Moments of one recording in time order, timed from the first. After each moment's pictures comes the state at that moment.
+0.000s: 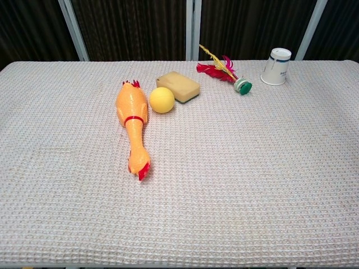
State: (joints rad) left arm -0.11 -1.25 -0.02 -1.42 1.52 1.46 -0.01; right arm 0.41 -1.53 0.33 -1.54 -1.61 1.67 0.14
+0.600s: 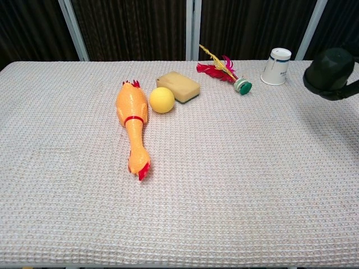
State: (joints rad) left arm -0.10 -1.24 -0.02 -1.42 1.51 1.47 -0.02; right arm 0.47 -1.63 0.32 -1.31 -1.09 1.19 -0.09
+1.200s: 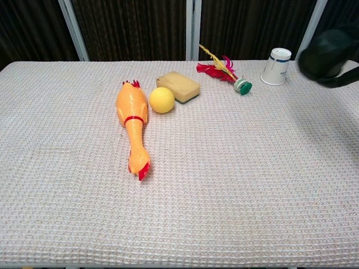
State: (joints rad) left arm -0.08 -1.25 0.00 -1.37 1.52 1.48 -0.08; right arm 0.43 -1.57 0.33 -1.35 -1.14 1.26 0.00
